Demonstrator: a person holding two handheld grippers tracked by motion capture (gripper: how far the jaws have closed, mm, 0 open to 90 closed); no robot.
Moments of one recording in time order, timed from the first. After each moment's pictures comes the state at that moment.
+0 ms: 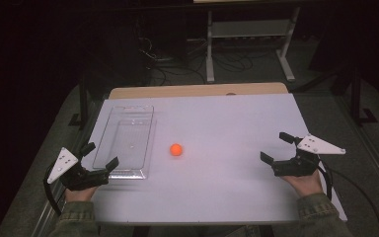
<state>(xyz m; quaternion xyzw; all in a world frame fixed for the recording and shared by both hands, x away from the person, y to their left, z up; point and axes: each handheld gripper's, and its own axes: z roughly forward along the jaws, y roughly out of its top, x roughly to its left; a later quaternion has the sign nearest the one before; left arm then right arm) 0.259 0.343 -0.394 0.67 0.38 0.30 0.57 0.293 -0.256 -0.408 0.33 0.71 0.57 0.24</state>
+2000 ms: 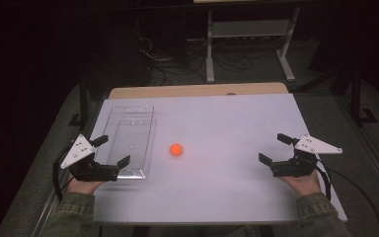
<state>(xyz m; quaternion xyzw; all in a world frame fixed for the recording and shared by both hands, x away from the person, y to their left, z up) 0.271 0.312 -0.355 0.75 0.32 0.27 0.51 0.295 -0.254 -0.413 0.33 0.72 0.57 0.22</state>
